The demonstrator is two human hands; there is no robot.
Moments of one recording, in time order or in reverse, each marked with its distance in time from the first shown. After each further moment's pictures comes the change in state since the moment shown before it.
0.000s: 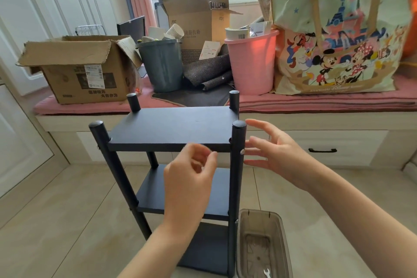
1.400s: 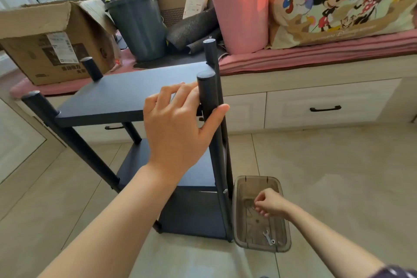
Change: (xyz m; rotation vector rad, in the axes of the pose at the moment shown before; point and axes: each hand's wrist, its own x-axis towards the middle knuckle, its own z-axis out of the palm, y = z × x) left_hand 0.039 -0.029 0.055 0.666 0.096 0.637; right_hand -0.013 0.294 -0.051 -0.590 -0.031 0.744
